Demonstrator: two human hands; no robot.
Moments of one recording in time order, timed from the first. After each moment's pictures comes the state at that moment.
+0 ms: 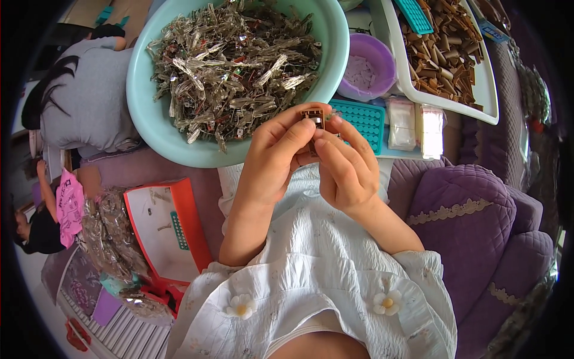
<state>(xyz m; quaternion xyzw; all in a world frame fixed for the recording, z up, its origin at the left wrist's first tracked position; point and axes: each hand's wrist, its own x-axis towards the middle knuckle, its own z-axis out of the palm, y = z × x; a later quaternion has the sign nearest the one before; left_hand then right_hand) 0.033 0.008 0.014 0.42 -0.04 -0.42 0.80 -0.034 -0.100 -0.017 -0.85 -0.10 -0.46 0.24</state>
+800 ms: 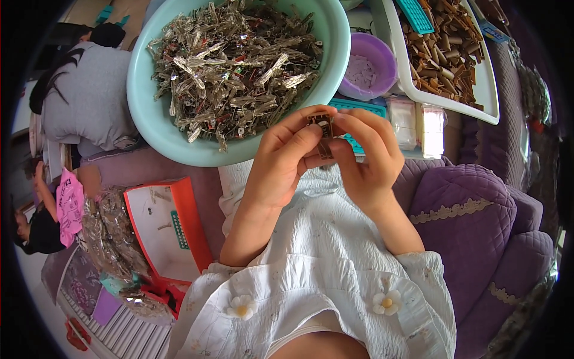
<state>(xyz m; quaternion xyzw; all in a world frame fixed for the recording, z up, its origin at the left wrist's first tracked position) 0.023 0.003 0.011 0.39 -0.01 -0.42 0.82 -0.033 -0.109 0.005 -0.80 -0.01 -0.41 0.43</state>
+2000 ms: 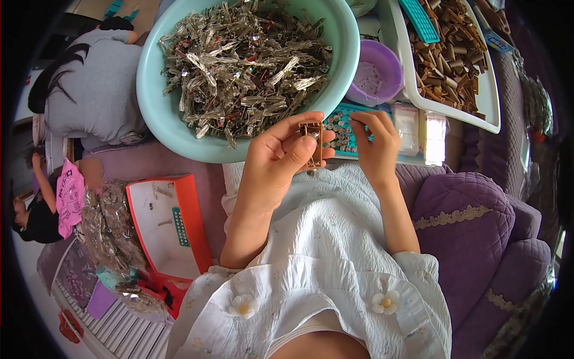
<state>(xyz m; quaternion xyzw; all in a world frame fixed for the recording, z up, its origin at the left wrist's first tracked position) 0.024 0.023 0.015 0.47 -0.05 -0.37 0.80 -0.036 -0.141 -0.043 -0.90 0.14 -0.20 0.36</state>
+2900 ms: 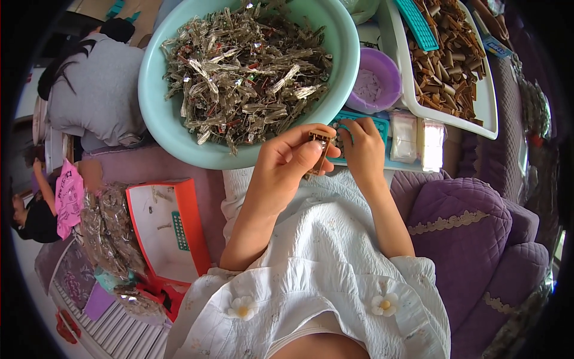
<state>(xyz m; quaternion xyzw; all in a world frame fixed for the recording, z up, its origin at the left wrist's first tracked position) 0.024 0.017 0.011 0.51 -0.10 -0.36 0.77 -0.029 -0.136 -0.068 -0.94 0.15 -0.19 0.25</state>
